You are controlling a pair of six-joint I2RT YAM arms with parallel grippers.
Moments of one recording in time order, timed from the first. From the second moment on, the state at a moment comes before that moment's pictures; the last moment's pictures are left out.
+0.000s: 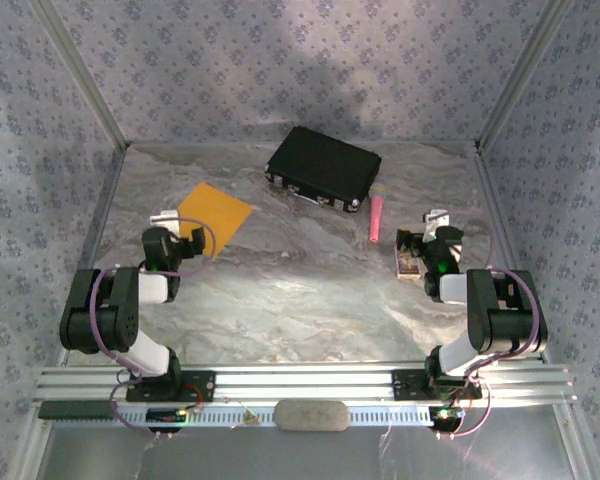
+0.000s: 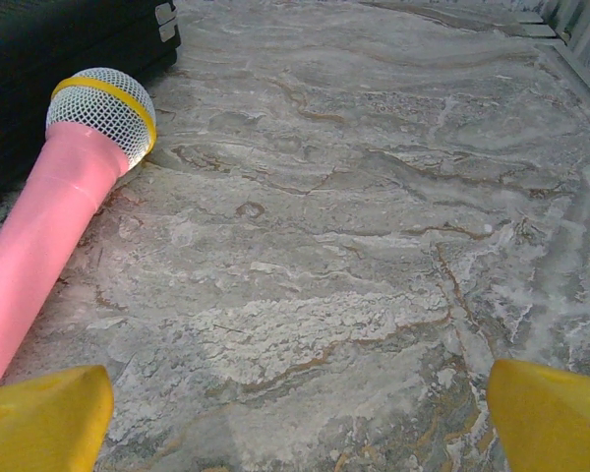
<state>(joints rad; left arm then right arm) 0.01 1.54 0.39 0.73 -0.07 -0.03 -0.03 1.52 0.38 0.71 0.00 -0.04</state>
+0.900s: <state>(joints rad) -0.02 1.52 1.00 -0.14 0.09 -0.35 0.07 1.13 0.76 -0.25 0.17 0.46</state>
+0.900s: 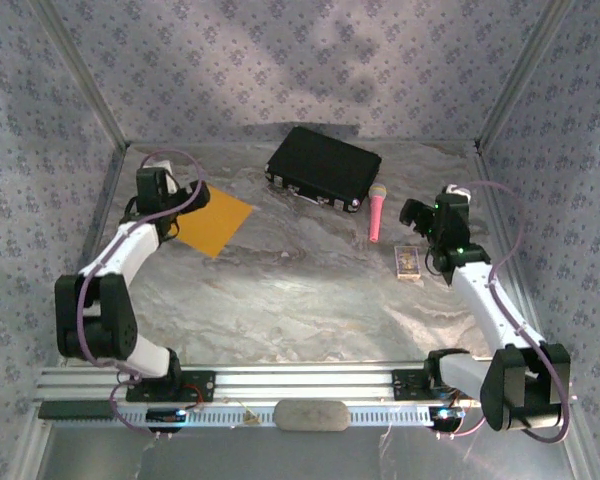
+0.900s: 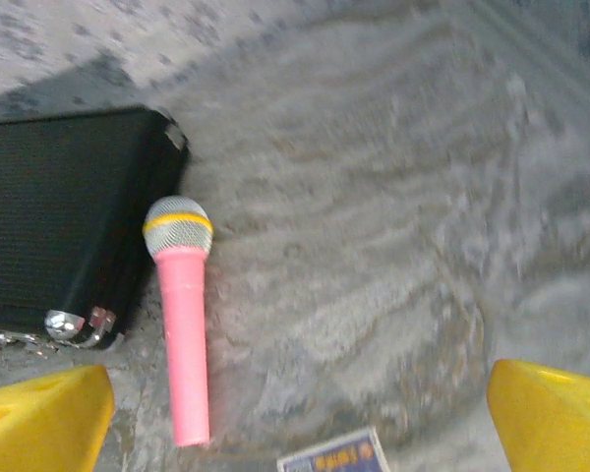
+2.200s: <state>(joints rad) -0.27 1.57 0.78 -0.20 0.15 -0.81 0.23 1.13 0.73 -0.43 -0.41 0.50</state>
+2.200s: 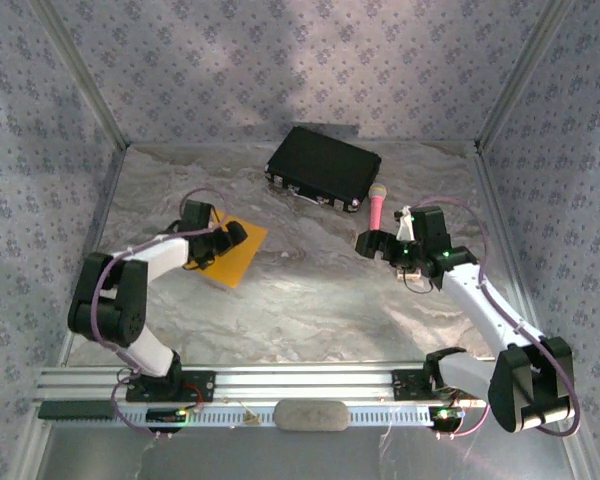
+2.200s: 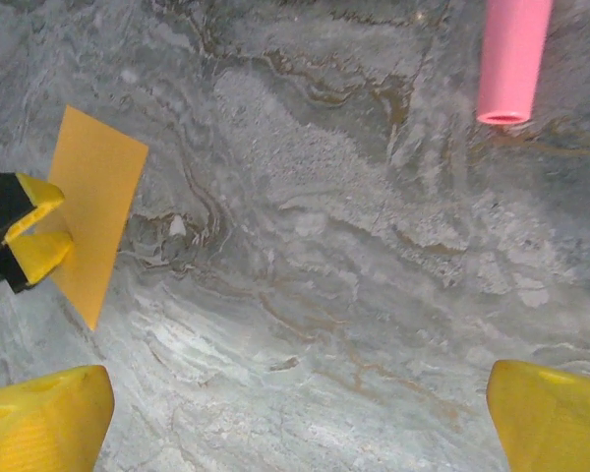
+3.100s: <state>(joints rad) -0.34 1.66 1.03 -0.55 0.24 -0.36 0.45 1.10 0.62 -0.19 -0.47 0.64</state>
